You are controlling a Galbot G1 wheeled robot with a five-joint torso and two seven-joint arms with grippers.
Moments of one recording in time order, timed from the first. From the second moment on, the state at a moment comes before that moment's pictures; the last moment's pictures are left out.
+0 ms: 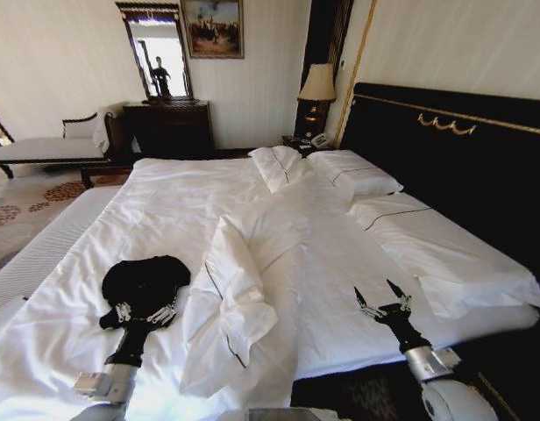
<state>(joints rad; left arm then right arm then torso) 1.95 -1.20 -0.74 -2.28 -0.36 -0.25 -0.05 -1.82 1.15 0.86 2.04 0.34 0.25 -0.17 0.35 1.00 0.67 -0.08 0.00</state>
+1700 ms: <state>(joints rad) 1.97 -1.23 -0.77 -2.27 -0.39 -0.27 -0.05 -1.92 1.12 0.74 2.29 0.65 0.00 -0.07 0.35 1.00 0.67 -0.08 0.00</state>
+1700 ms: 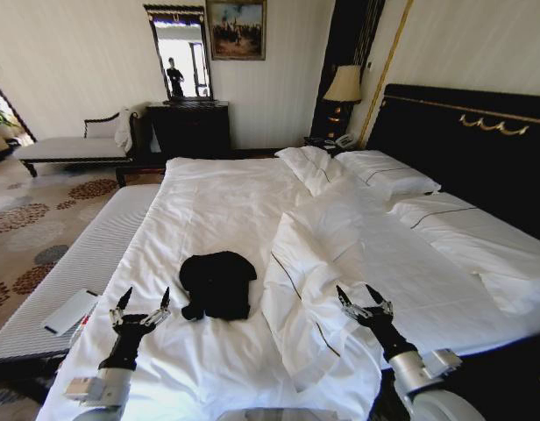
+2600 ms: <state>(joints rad) 1.95 -1.24 -0.77 -2.26 -0.39 -0.26 -0.05 -1.92 1.06 0.71 2.19 0.52 -0.04 -0.03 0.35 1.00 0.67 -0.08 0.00</state>
